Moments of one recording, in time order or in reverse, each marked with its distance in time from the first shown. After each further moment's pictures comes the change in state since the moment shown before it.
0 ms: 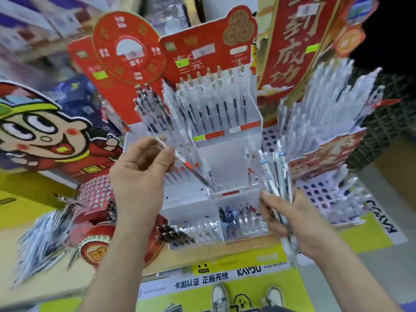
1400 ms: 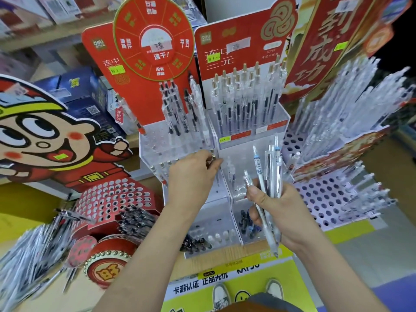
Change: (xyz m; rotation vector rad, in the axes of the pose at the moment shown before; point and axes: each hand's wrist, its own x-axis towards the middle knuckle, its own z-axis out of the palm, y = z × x) left_hand 0.041 -0.080 0.008 0.844 -0.363 0.373; right_hand 0.032 0.009 0.083 0.029 0.223 -0.039
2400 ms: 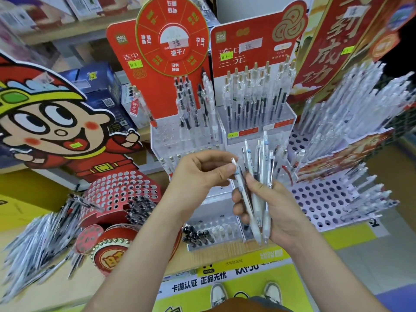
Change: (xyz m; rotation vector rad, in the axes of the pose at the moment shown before) left_hand -0.021 0.022 -0.063 -1.098 -0.404 -0.417; right_hand -0.010 -0.005 0.027 0.190 -0.179 0.097
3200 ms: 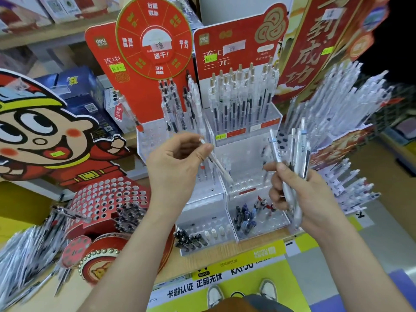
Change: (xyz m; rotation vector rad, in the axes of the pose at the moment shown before) left_hand 0.015 0.003 0.004 0.159 0.412 0.379; right_hand -0.010 -0.027 -0.050 -0.141 0.216 -0.181
